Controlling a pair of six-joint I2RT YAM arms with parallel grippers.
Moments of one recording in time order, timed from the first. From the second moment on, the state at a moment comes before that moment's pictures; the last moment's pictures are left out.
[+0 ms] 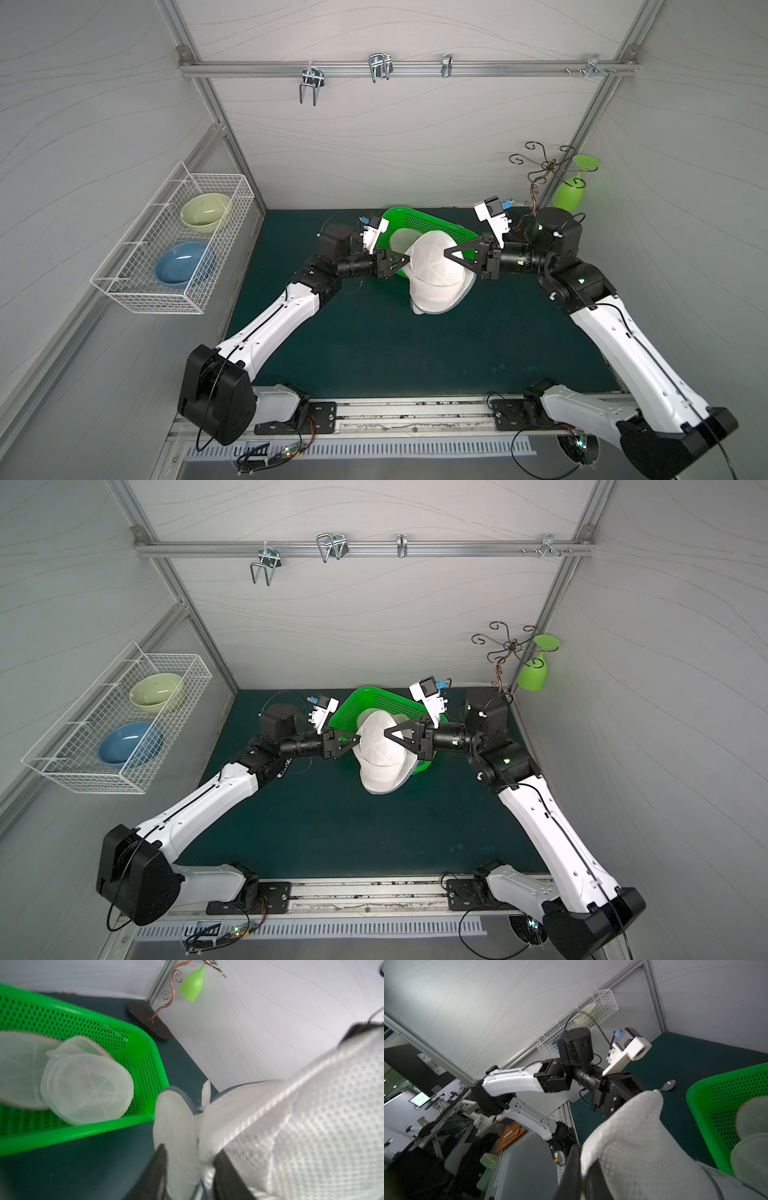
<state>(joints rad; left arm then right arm) -0.43 1.30 0.99 -0.02 0.74 -0.49 0.48 1.08 1.28 -0.36 -0.93 0.39</state>
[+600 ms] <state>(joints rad) -0.63 1.08 0.79 0.19 0.51 -0.17 0.46 1.05 1.19 -0.08 -0.55 0.97</state>
